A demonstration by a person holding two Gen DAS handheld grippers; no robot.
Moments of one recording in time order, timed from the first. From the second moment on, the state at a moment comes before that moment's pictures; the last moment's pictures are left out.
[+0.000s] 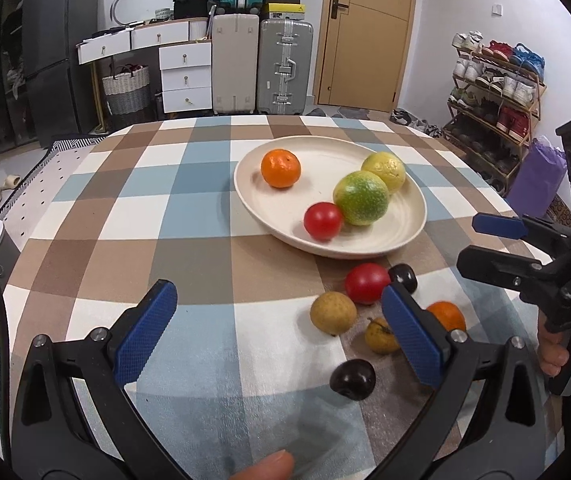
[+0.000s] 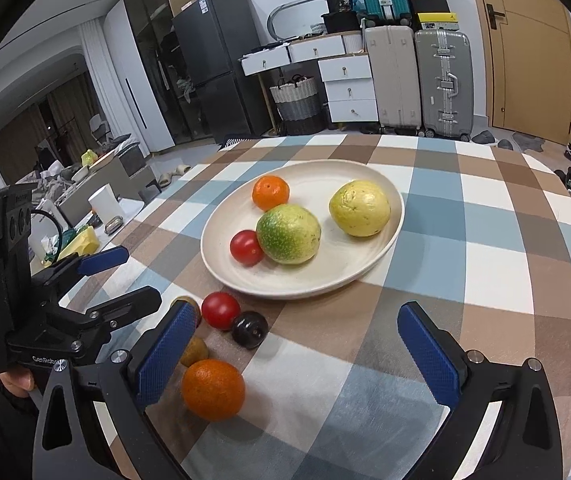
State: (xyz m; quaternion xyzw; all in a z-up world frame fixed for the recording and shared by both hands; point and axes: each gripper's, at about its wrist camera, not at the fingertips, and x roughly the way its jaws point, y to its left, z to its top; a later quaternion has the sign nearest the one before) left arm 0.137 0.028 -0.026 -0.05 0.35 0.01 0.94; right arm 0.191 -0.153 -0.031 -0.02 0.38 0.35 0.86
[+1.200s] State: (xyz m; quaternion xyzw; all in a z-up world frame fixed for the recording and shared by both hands) left arm 0.126 0.015 -0.041 -0.03 0.39 -0.03 0.92; right arm 0.155 -0.120 -0.060 -0.12 0.43 0.41 0.80
